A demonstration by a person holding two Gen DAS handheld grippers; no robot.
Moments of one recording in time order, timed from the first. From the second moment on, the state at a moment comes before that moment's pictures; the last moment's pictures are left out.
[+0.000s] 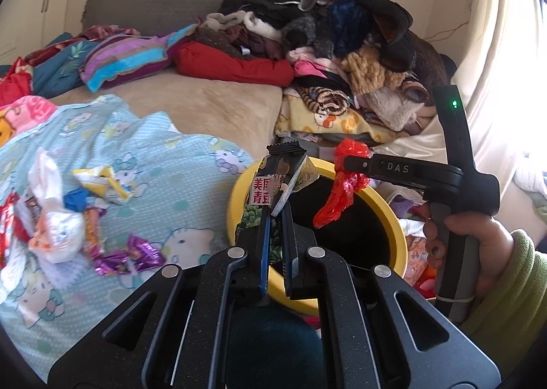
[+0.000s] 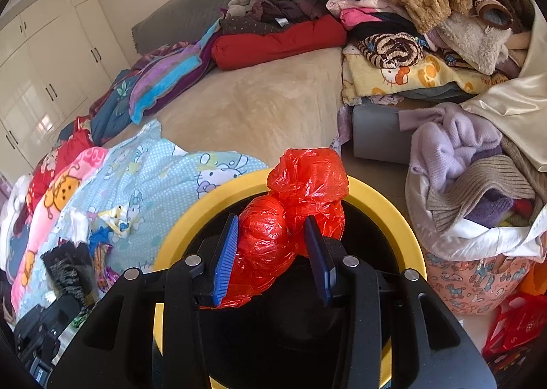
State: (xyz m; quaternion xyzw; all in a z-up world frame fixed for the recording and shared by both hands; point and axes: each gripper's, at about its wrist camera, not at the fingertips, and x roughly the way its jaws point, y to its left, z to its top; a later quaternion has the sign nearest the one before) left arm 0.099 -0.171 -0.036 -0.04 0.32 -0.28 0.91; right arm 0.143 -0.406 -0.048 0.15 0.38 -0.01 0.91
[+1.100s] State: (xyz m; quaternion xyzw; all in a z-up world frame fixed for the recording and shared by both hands) left arm 0.123 -0.206 -0.056 -0.05 0.35 -0.28 0.89; right arm 0.142 -0.431 -0.052 0.18 0.40 -0.01 0.90
